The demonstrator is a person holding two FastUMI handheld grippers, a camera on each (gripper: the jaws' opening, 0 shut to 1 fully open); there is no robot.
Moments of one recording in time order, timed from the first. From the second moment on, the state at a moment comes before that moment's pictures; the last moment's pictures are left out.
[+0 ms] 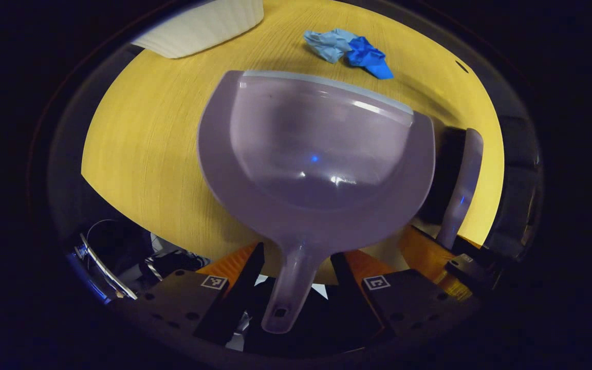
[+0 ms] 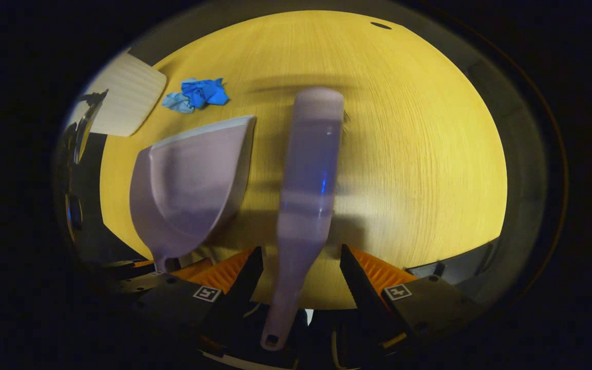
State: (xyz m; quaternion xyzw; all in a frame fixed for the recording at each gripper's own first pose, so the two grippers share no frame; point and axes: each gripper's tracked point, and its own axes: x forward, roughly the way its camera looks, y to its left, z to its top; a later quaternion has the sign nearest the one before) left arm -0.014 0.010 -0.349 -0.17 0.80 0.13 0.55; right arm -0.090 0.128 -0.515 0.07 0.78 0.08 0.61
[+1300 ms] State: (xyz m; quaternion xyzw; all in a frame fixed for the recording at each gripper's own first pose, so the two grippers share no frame) left arm 0.000 0.030 -0.363 -0.05 0.82 0.03 0.57; right arm -0.093 0.125 -0.522 0.05 0.80 0.12 0.59
